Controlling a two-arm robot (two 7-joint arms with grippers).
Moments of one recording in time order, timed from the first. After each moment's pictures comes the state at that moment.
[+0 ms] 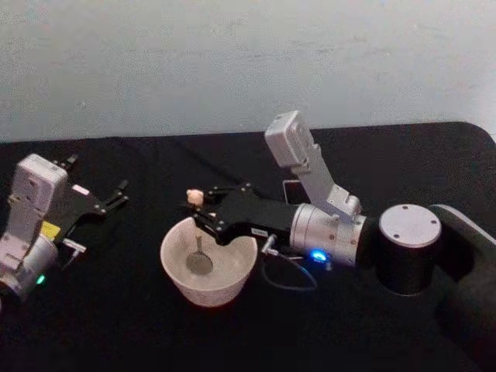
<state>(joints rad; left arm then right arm) -0.20 0.60 0.45 -1.41 -0.25 -0.12 0.03 0.45 0.35 -0.68 -1.42 0.43 0.15 0.53</state>
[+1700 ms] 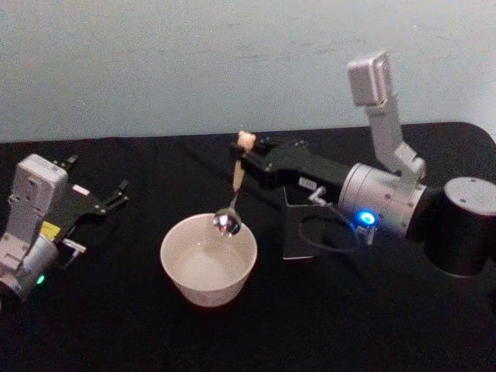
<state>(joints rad) -0.20 0.60 0.45 -1.41 -0.25 -0.12 0.03 0.38 0.40 -0.50 -1.59 0.63 0.30 0.42</state>
